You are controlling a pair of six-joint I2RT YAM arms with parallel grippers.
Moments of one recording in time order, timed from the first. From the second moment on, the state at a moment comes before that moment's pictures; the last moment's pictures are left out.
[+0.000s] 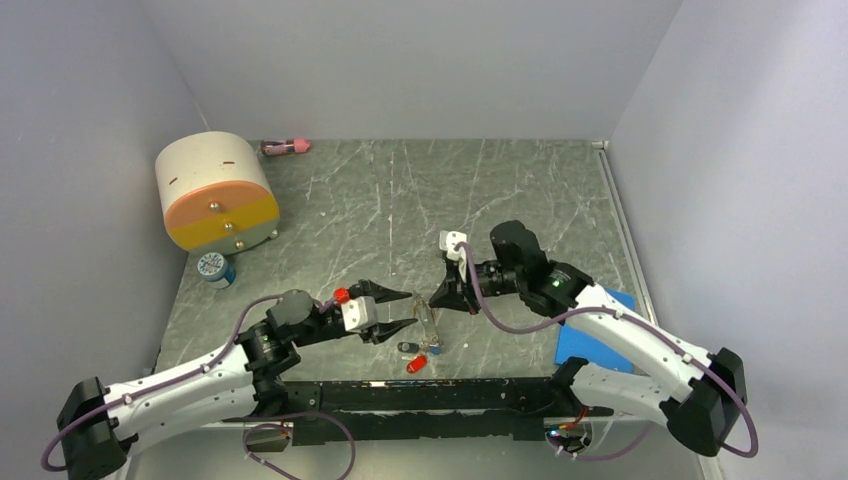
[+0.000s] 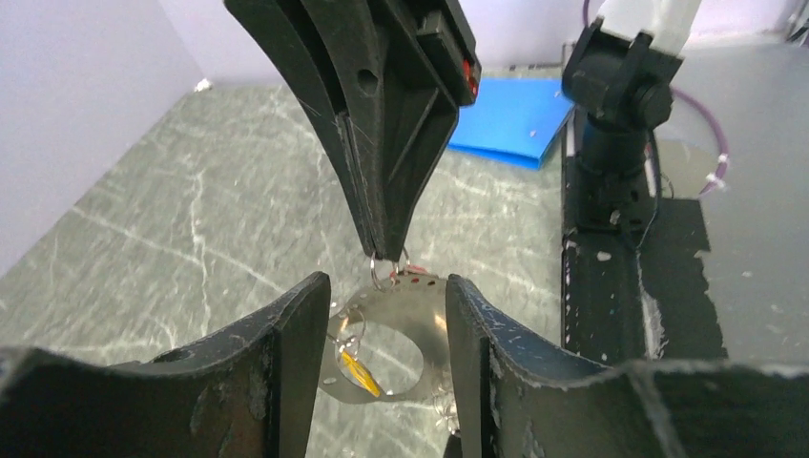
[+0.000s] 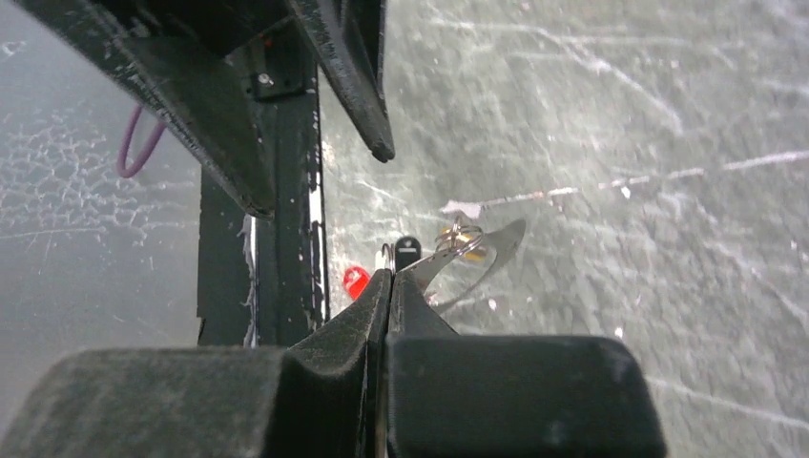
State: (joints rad) left arm -1.01 0.68 0.34 0.43 0.33 0.17; right arm 0.76 1.00 0.79 -0.29 -0.71 -0.19
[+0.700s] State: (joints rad) left arm -1.01 0.83 0.44 0.24 0.31 0.23; right arm 0.93 1.24 1.09 -0.67 -0.47 -0.27
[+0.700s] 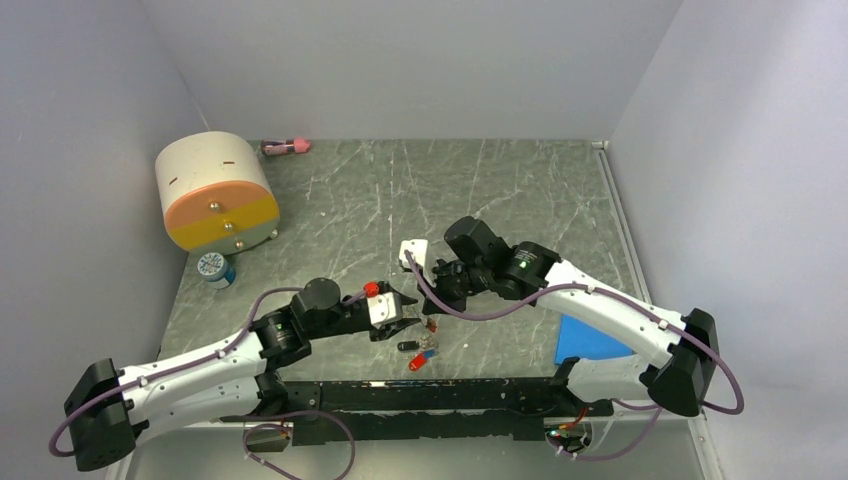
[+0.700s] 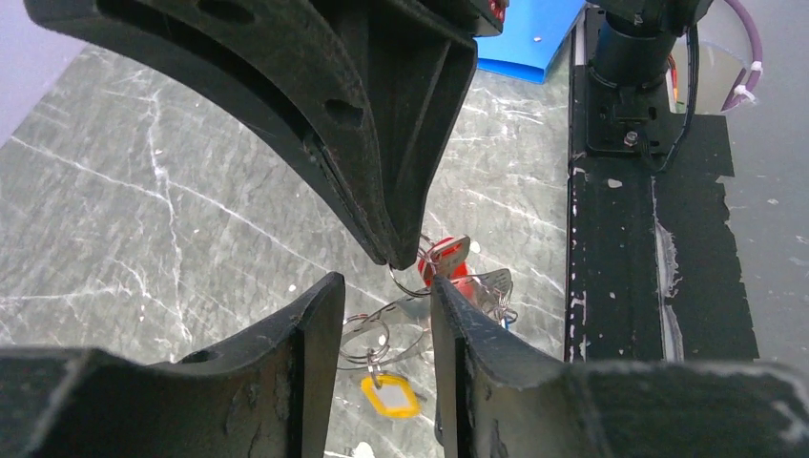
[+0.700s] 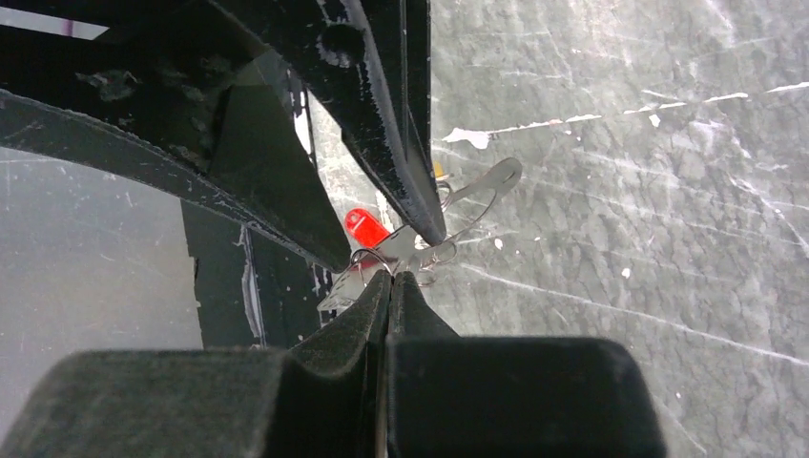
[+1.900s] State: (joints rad) left arm -1.01 0.87 0.53 0.12 0.35 0.25; right arm 0.94 1.17 1.09 -0.65 -0.48 -0.29
